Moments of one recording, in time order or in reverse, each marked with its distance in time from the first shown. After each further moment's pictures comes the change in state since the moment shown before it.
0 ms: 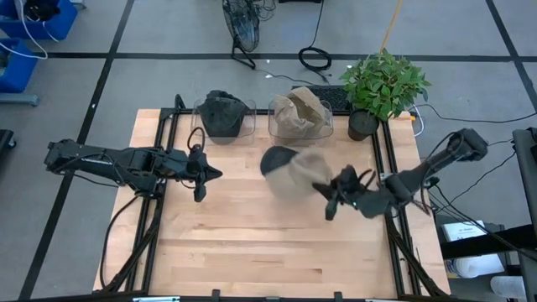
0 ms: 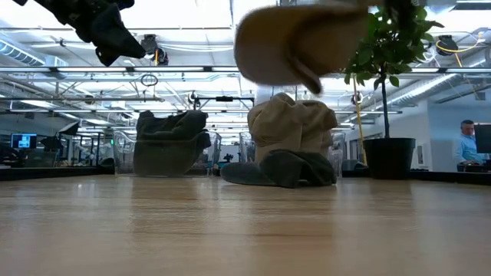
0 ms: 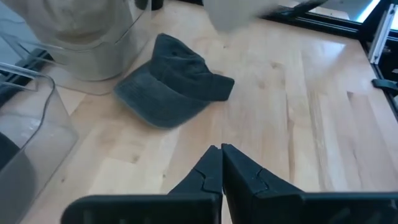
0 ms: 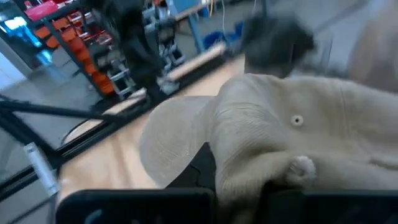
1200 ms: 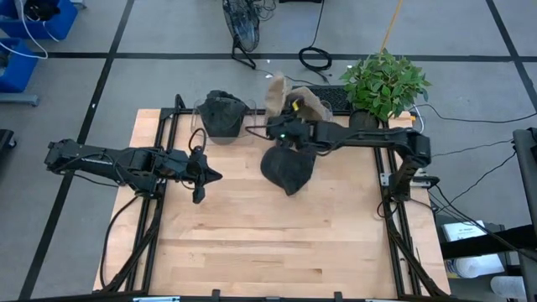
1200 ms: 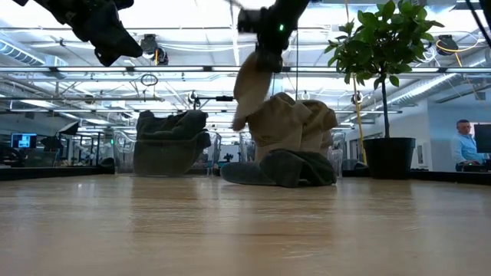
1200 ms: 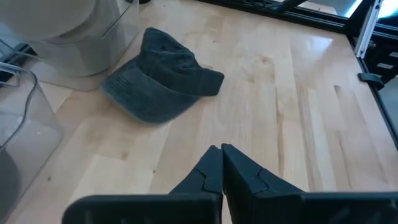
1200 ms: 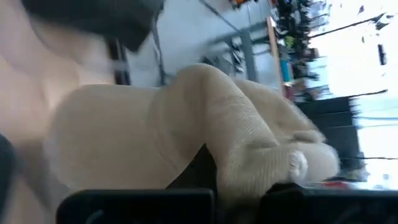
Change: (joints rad) left arm -0.001 0.000 0.000 -0.010 0.046 -0.004; right arm -0.681 0.676 0.729 -0.288 0.028 -1.368
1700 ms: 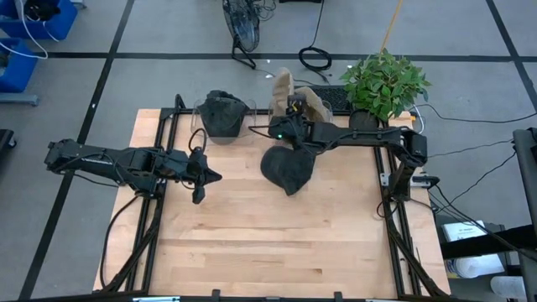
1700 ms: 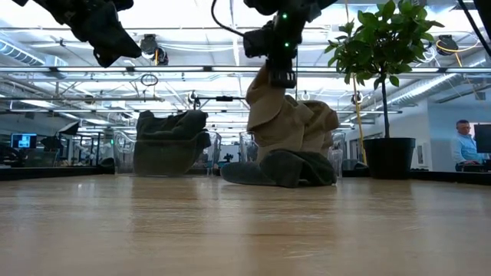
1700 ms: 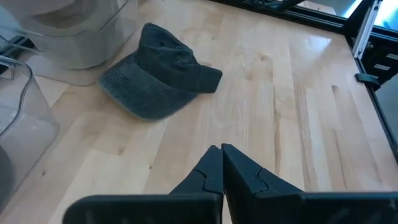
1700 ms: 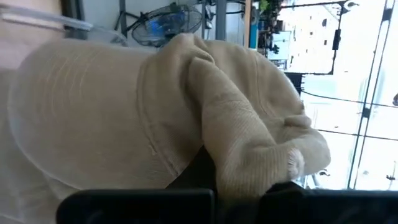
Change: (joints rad) left arm -0.004 0.000 0.000 -0.008 0.007 -0.025; right arm -0.024 0.024 -0.055 0.007 0.213 -0.138
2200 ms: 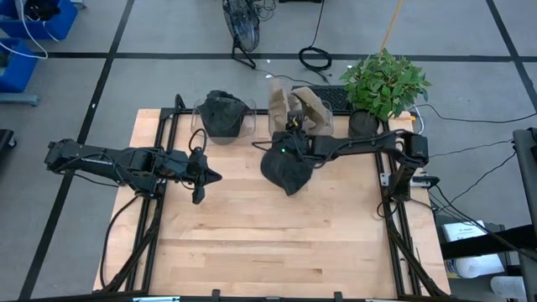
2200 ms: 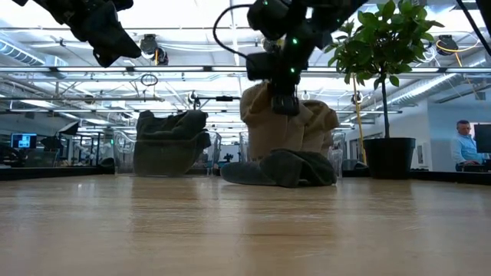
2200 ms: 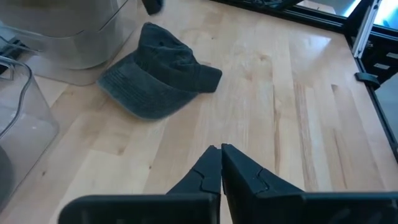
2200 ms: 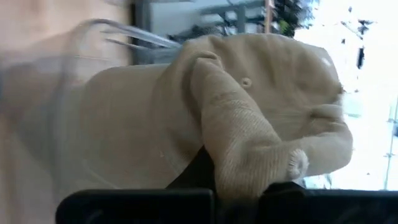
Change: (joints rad) left arm 0.000 0.000 0.000 -0.001 0.000 0.003; right arm 0.029 -0.006 -0.247 0.222 -0.112 0.044
